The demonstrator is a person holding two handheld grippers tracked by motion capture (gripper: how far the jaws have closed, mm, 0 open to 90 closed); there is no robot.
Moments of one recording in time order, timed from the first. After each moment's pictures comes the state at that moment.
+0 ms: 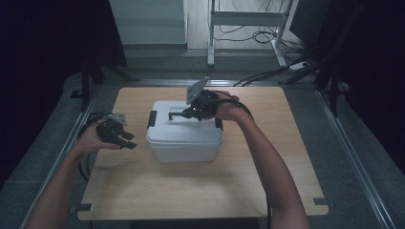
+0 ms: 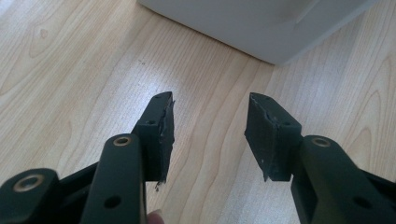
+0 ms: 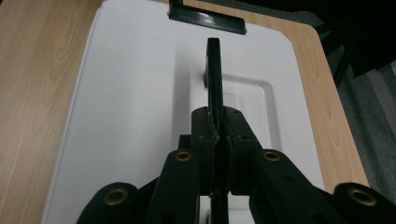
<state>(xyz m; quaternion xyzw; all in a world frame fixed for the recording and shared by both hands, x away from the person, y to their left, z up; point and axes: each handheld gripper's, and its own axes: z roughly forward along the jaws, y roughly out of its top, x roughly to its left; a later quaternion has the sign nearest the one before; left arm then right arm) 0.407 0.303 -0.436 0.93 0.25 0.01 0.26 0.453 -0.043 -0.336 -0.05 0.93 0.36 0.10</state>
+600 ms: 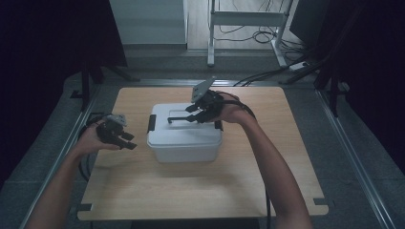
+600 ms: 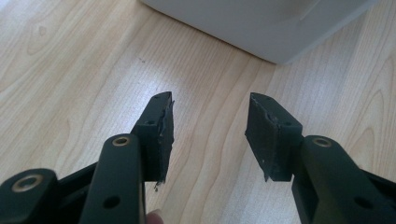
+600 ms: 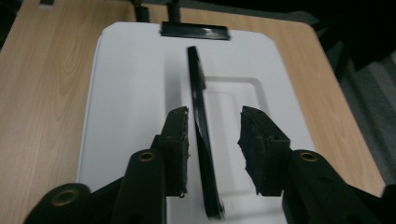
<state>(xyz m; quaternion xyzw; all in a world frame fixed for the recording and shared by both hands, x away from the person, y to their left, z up) 0.407 0.305 -0.439 0.93 0.25 0.02 0.27 0.447 -0.061 -0.334 0.00 0.92 0.38 0.10</state>
